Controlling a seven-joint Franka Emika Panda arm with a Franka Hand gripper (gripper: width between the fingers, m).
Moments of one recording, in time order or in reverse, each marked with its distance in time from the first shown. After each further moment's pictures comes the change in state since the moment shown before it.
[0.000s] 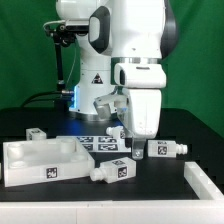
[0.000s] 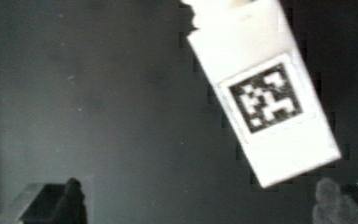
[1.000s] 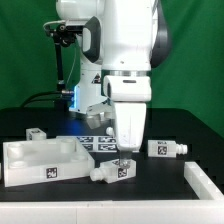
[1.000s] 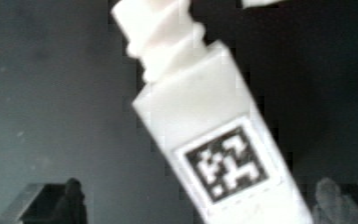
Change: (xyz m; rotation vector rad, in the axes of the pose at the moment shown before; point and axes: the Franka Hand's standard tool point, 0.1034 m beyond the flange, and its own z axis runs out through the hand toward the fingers) arm -0.023 -0.048 0.025 0.011 0.015 0.081
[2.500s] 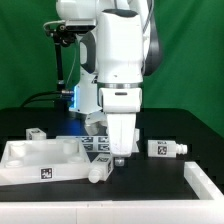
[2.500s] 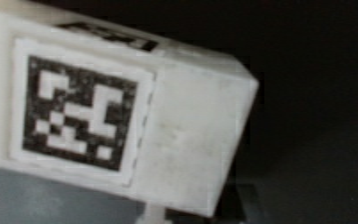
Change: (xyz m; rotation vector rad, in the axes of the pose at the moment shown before) arm 0.009 -0.019 0.012 0.036 0.010 0.037
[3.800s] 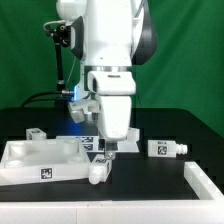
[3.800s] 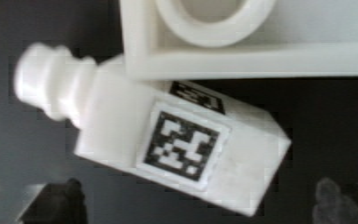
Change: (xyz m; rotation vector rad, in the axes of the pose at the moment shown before) arm -0.026 0.023 -0.032 -0.049 -0.018 -0.133
